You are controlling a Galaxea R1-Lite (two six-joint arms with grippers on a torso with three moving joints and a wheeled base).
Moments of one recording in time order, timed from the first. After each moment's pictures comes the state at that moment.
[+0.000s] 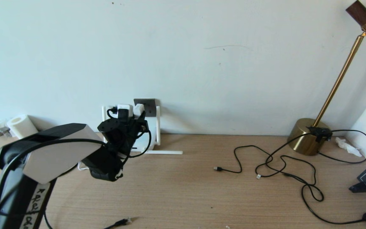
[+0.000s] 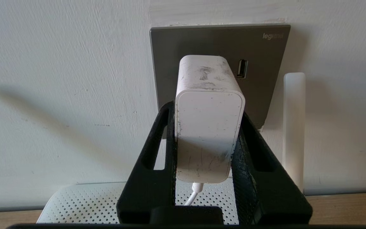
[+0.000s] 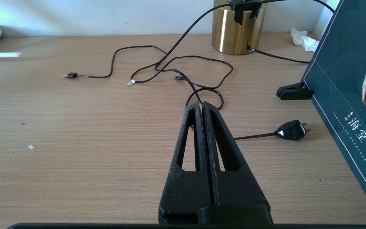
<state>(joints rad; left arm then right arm) -0.25 2.45 -1.21 -1.51 0.12 0.12 0.00 0.00 -0.01 0.00 -0.03 0.04</state>
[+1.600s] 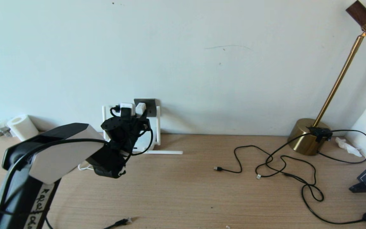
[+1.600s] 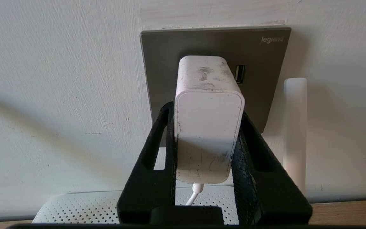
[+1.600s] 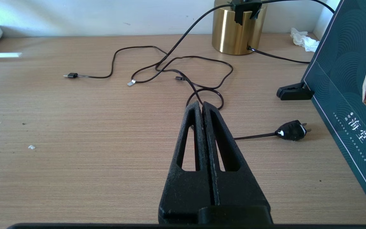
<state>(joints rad) -0.25 2.48 -1.28 -1.47 0.13 0.12 0.00 0.00 -0.01 0.00 -0.03 0.04</state>
